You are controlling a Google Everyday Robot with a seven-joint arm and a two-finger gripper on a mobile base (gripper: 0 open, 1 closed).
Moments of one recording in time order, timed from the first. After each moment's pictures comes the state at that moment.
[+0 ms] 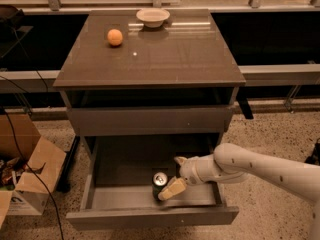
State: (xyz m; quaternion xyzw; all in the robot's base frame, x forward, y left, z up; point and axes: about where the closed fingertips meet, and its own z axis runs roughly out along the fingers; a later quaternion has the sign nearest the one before) arm 0.532 -0.045 0.482 -0.46 0.77 0.31 0.30
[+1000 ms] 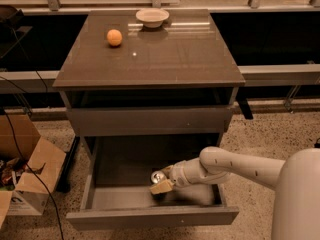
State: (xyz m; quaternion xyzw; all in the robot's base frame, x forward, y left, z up) arm 0.547 -0.011 0.422 -0.44 0.78 0.35 0.27
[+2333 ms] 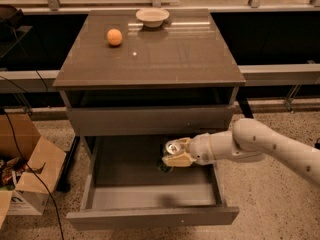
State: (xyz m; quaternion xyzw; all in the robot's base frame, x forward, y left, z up) arm 0.541 -0.048 0.613 -0.47 0.71 0.39 0.35
